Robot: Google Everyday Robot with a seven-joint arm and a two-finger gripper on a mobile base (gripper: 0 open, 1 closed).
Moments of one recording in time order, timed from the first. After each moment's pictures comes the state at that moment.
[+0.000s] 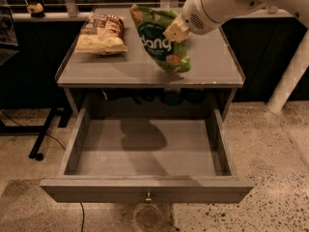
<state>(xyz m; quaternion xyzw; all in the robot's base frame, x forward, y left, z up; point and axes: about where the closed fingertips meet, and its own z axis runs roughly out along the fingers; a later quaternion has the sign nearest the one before) 0.648 -0.074 0.985 -0.45 0.78 0.05 0.42</state>
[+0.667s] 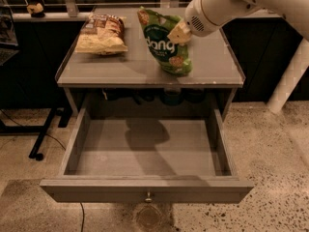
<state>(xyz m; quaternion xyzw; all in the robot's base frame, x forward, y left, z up) 0.672 -0.091 0.963 -0.43 0.81 0.04 0.40</state>
